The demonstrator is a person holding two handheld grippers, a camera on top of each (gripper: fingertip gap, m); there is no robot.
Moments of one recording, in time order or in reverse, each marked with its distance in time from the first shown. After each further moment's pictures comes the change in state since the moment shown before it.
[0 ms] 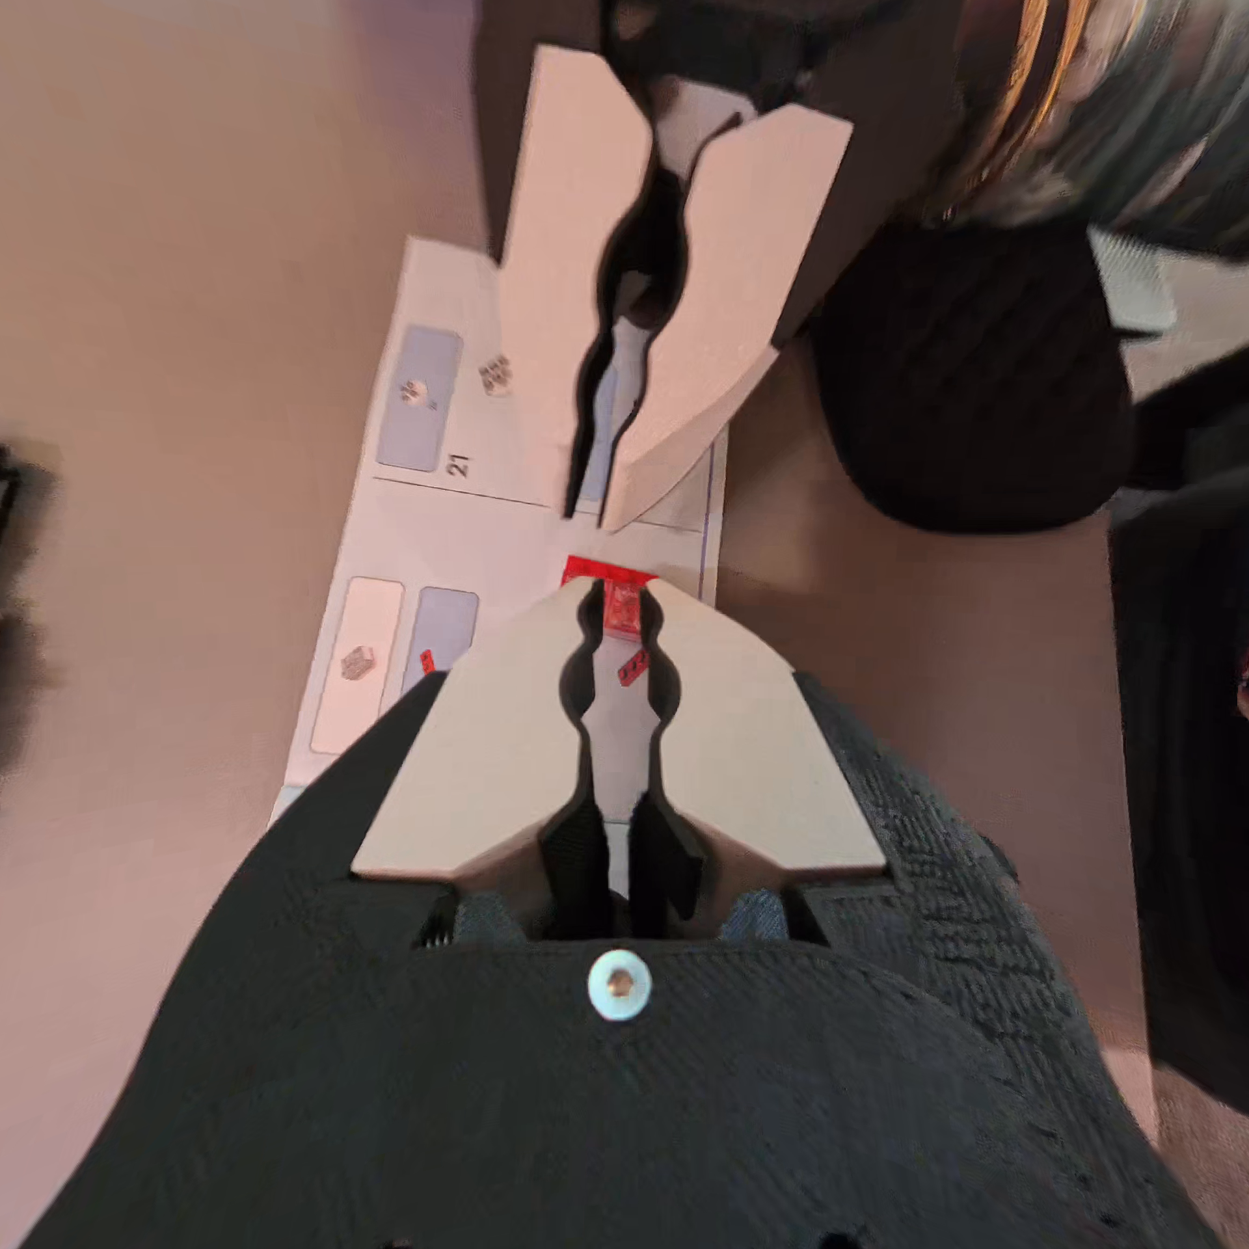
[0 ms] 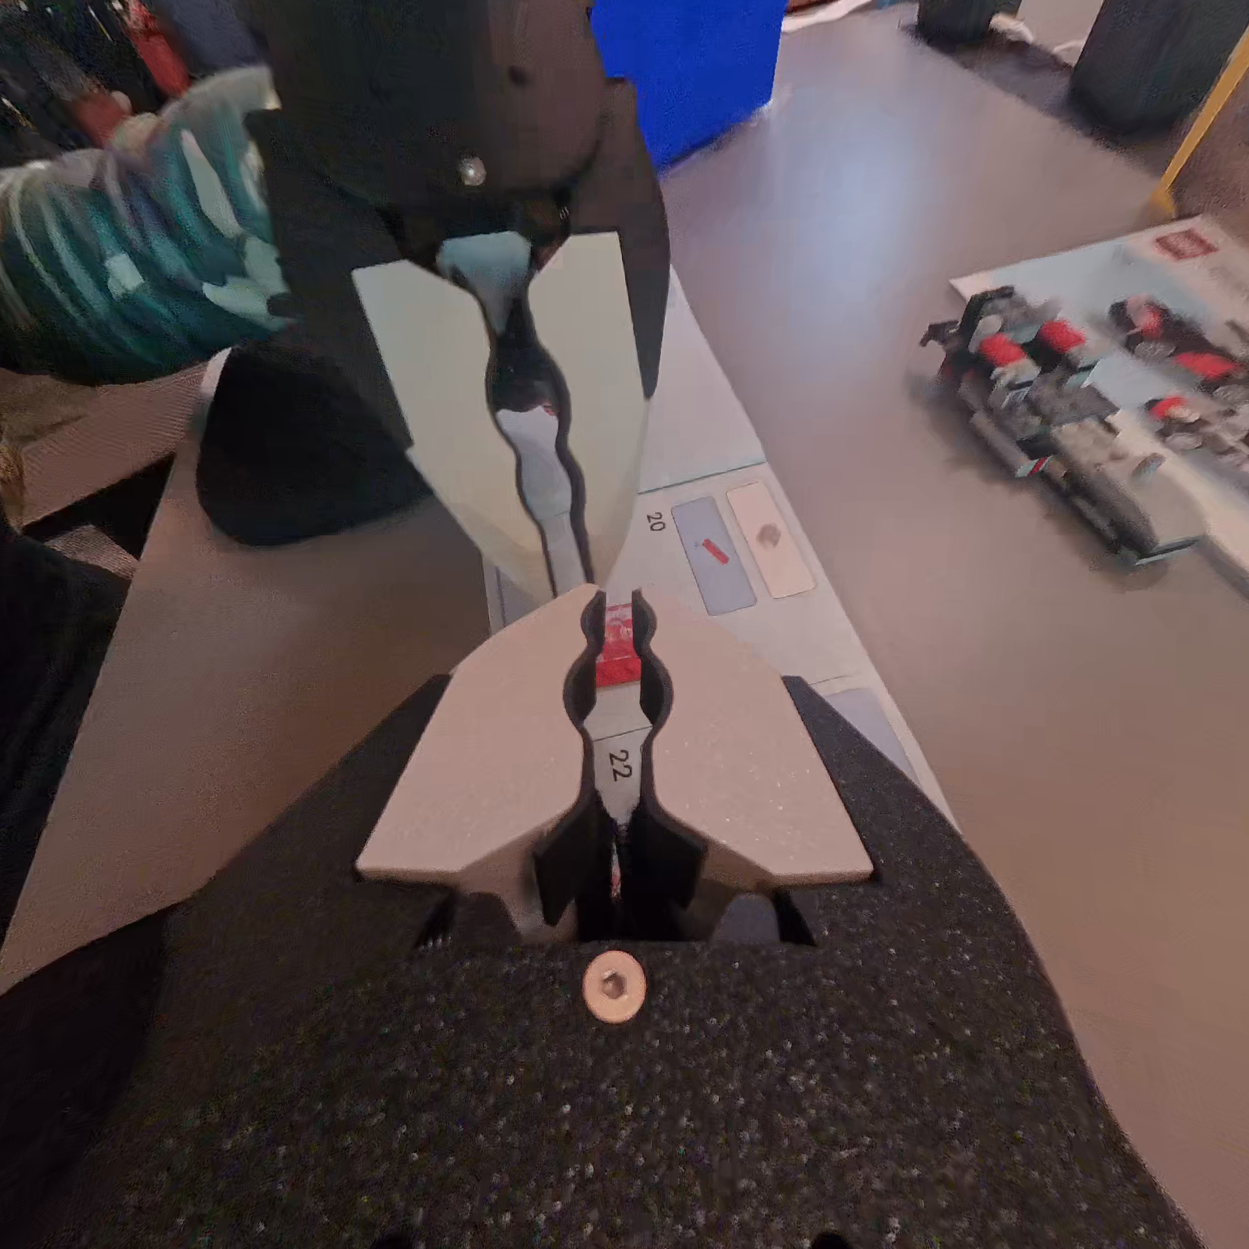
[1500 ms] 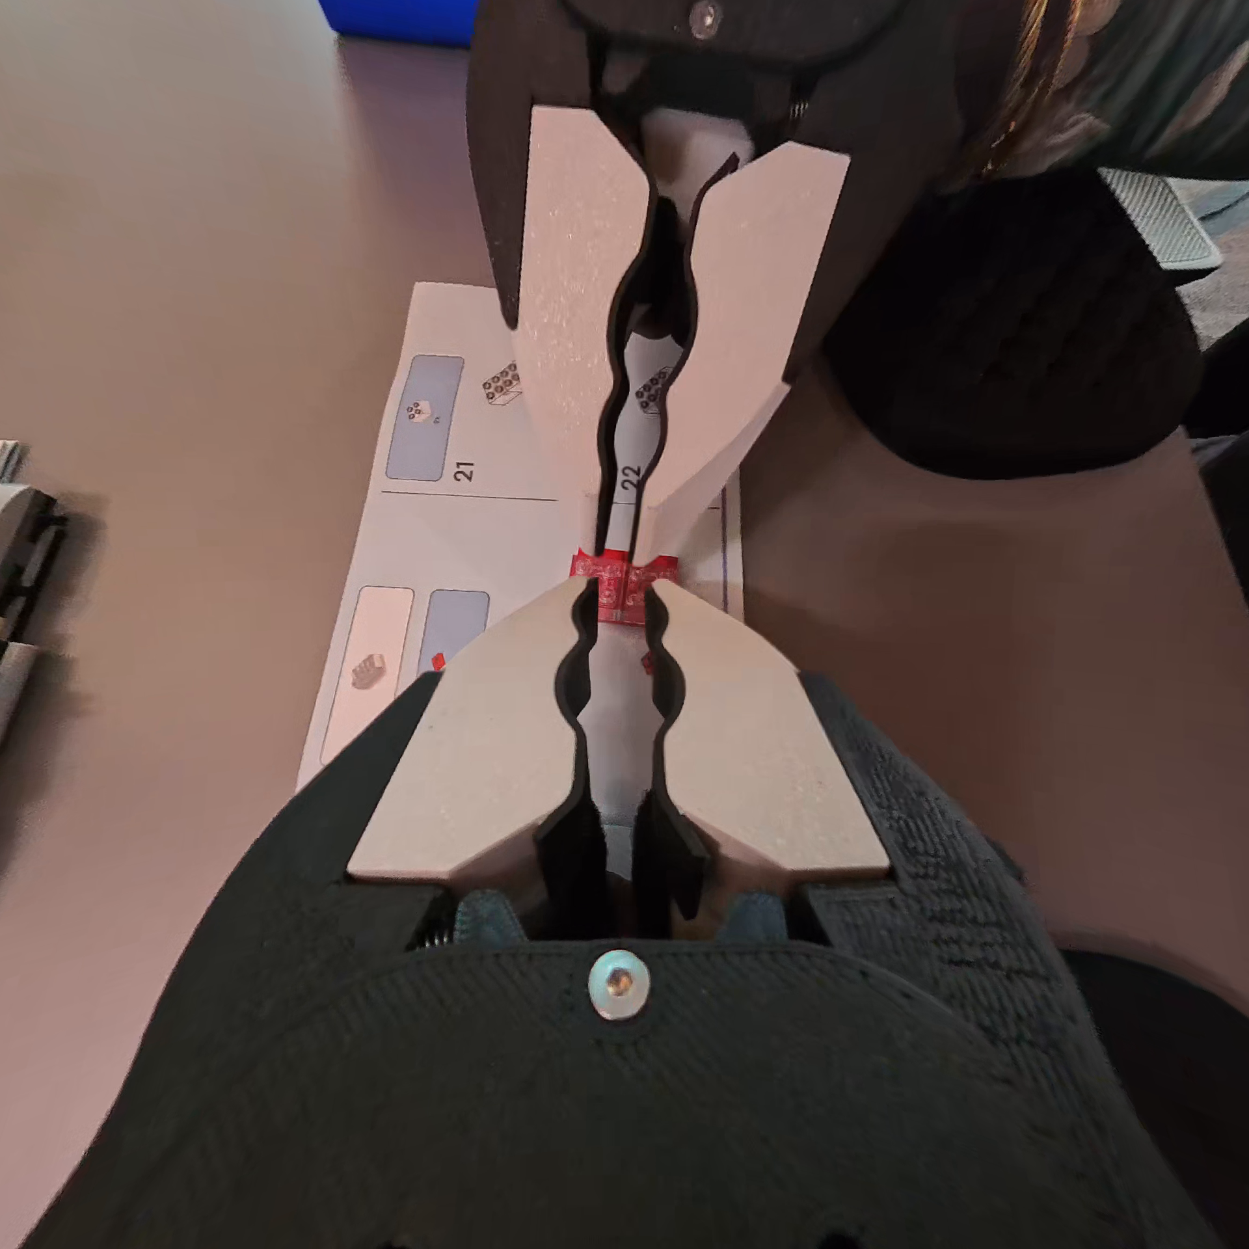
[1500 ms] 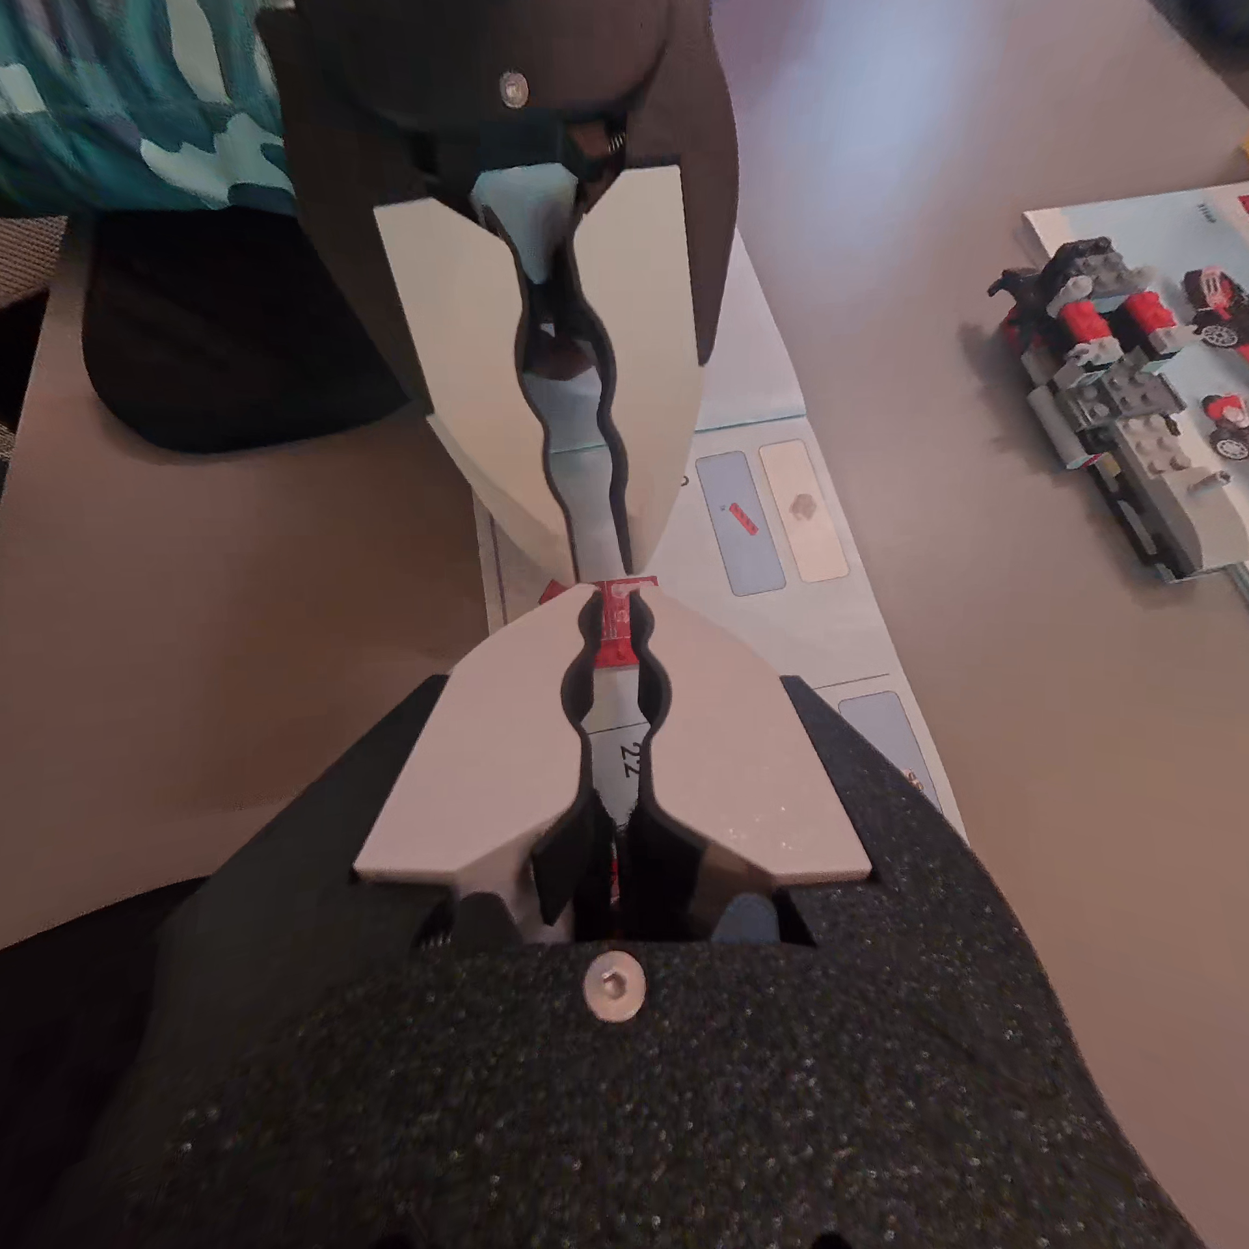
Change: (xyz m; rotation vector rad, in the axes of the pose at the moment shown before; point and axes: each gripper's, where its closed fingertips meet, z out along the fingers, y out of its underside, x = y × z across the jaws) left arm -0.004 0.011 0.003 0.155 -0.038 0.131; right arm -0.008 0.017 0.016 -0.189 0.051 -0.124
